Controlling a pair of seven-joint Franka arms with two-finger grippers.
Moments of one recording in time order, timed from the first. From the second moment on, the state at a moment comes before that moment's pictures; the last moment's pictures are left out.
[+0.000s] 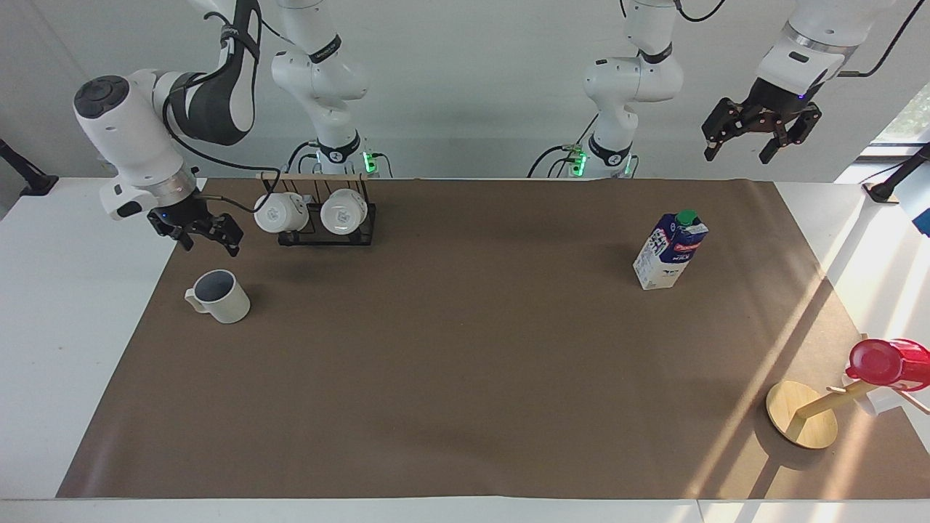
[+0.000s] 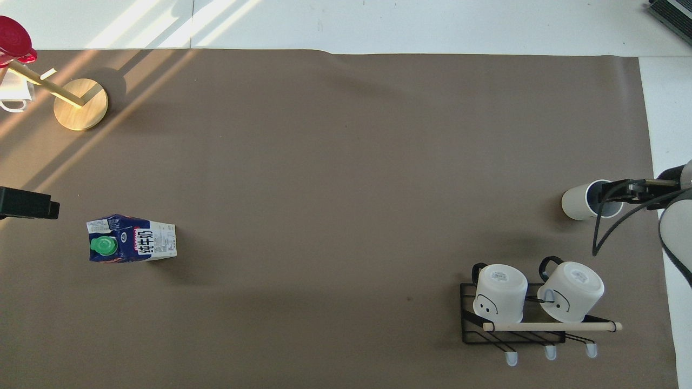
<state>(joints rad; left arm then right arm) -0.08 -0.14 0.02 -1.59 -0.02 1.46 0.03 -0.22 0.00 -0.01 -1.99 -0.02 1.99 -0.06</state>
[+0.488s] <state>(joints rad) -0.08 -0.14 0.02 -1.59 -0.02 1.46 0.03 -0.22 0.05 -0.01 -2.00 -0.02 2.06 -0.07</state>
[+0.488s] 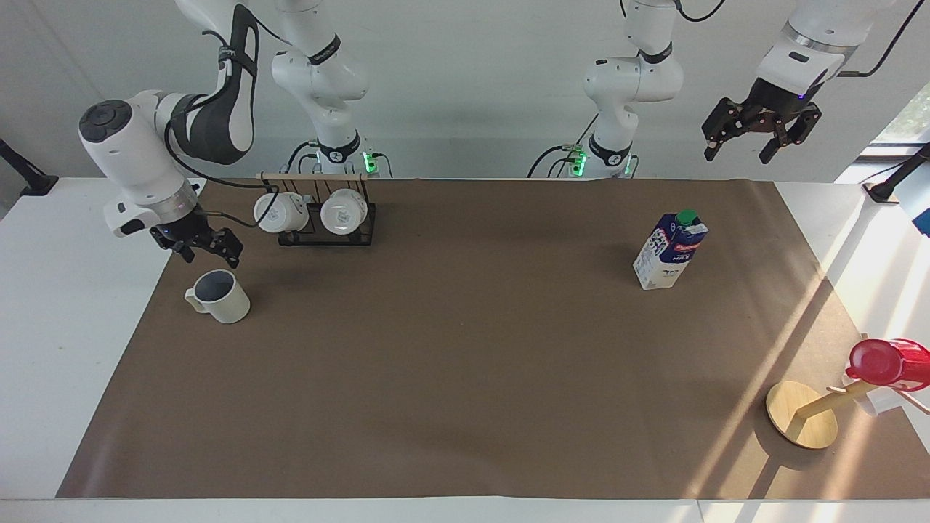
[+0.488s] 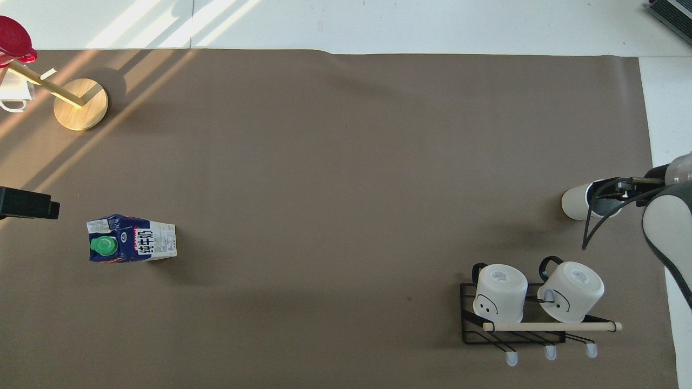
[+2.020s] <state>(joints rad) -0.09 -0.13 0.00 -1.88 -0.02 1.72 -0.02 -0.21 0.16 0.00 -2.07 -0.02 2.22 -0.07</state>
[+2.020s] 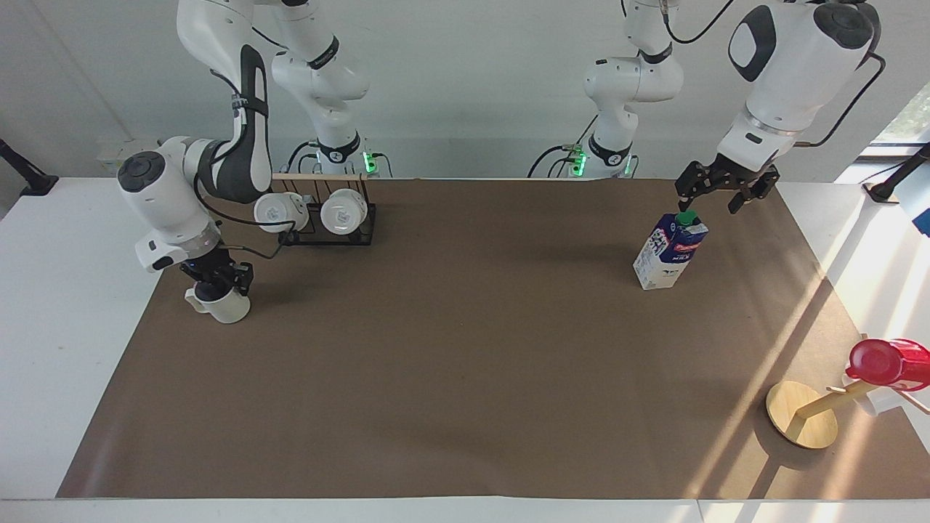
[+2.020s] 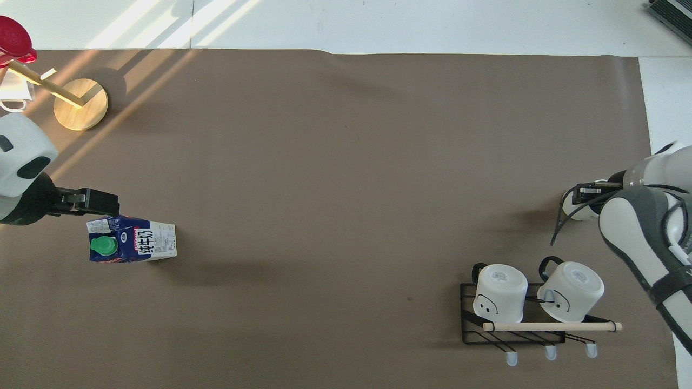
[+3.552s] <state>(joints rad) -0.06 -0.27 0.02 -2.19 -0.02 1.93 0.11 0.14 0.16 0.02 -1.93 -0.02 2.11 0.52</state>
